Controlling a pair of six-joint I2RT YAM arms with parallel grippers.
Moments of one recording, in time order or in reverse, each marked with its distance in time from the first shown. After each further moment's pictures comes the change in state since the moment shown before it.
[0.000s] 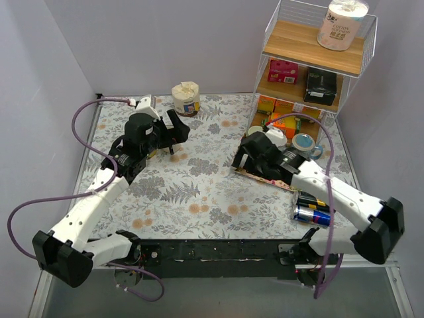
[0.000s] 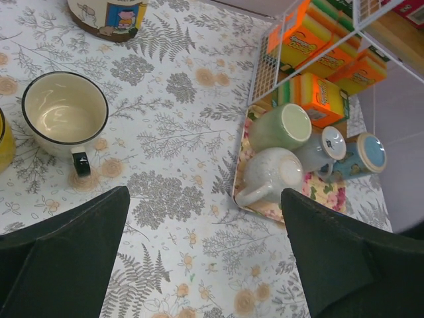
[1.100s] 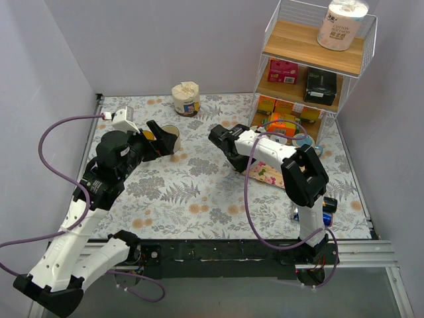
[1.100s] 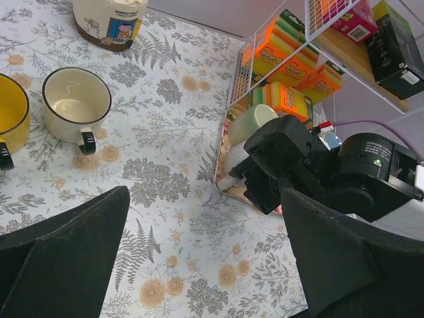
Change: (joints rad) left arm 0.000 -0.296 -0.010 -0.180 0.019 -0.039; right arm -0.014 0.777 0.487 -0.351 0.234 0.747
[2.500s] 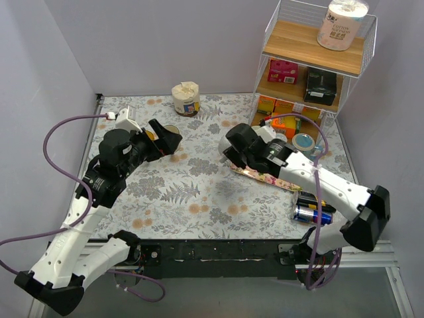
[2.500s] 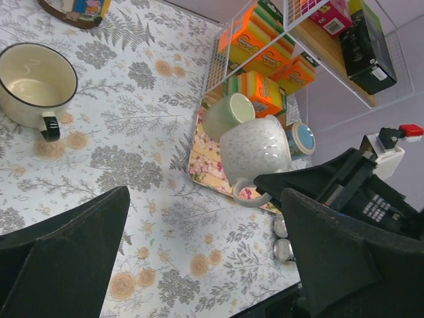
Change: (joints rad) left arm 0.000 0.005 -0.007 0.006 0.063 -0.078; right arm 0.126 -0.518 -0.202 0.280 -0.104 -0.219
